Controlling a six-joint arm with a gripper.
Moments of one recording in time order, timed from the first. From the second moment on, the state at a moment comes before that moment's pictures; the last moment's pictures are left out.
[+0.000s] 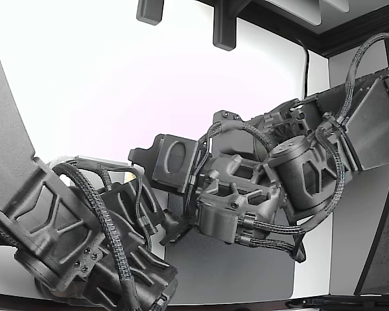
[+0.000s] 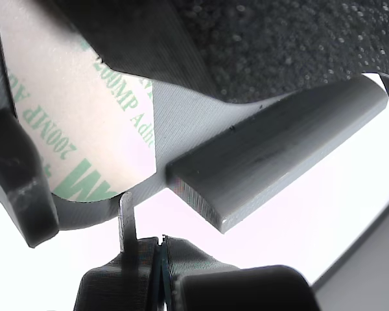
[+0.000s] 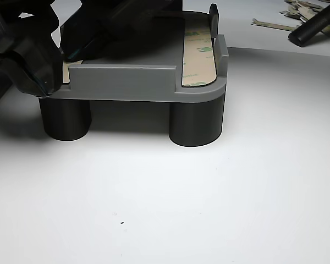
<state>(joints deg) 35.0 115.0 137.2 43.4 36.9 -57.8</state>
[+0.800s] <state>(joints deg) 35.7 114.3 136.6 43.9 37.4 -56.9</state>
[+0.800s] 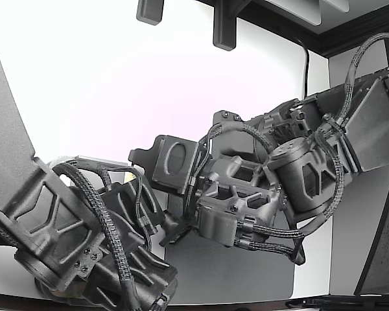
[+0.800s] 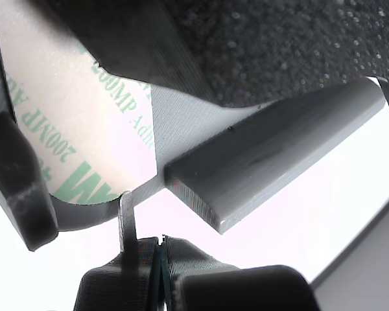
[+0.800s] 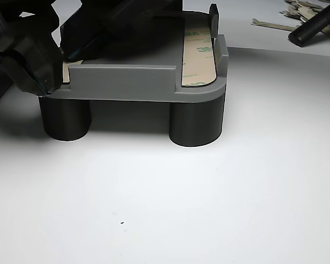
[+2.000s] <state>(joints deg) 36.1 116.1 139.7 41.9 38.8 -58.3</state>
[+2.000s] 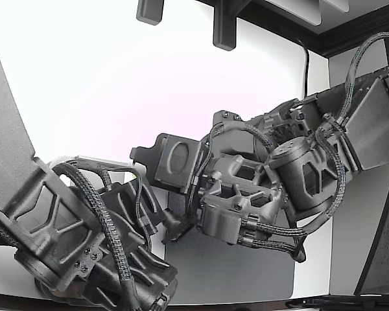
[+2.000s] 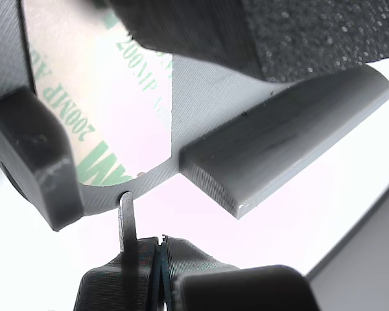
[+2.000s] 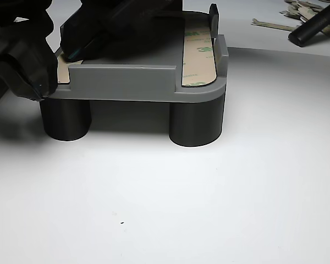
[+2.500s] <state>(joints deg) 36.4 116.6 139.9 41.8 38.7 -58.2</state>
